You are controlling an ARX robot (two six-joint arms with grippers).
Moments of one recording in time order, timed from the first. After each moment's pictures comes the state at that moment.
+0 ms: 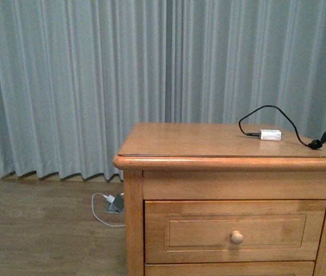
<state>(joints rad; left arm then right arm) 0.00 0.00 0.02 0.00 0.00 0.00 0.00 0.15 0.01 0.15 0.00 0.00</state>
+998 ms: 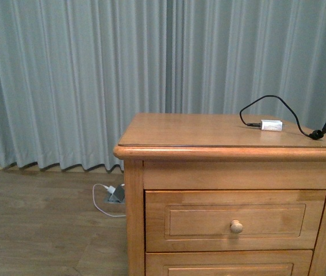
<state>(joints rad) 0.00 0.00 0.02 0.00 0.00 0.00 0.00 0.00 0.01 0.00 0.00 0.00</state>
